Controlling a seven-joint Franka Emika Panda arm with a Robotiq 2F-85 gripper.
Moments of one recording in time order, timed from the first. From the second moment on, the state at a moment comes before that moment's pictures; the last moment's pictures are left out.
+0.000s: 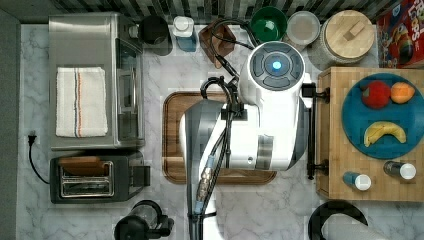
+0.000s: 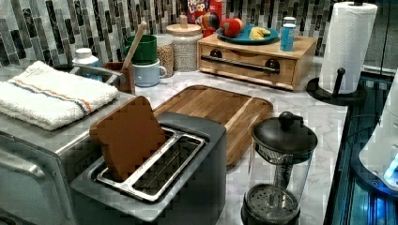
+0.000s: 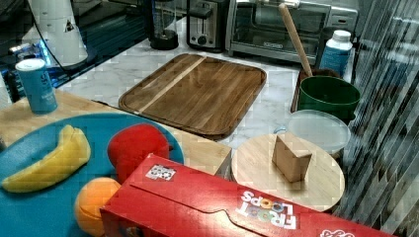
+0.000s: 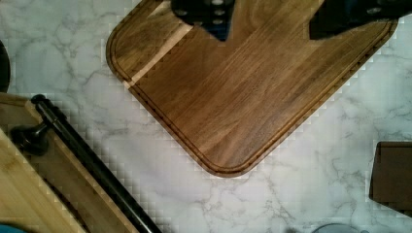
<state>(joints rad) -0.05 0.04 -0.03 -1.85 -0.04 0.26 -0.07</state>
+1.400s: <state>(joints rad) -0.16 0.03 -0.10 -2.02 -0.07 0.47 -0.76</state>
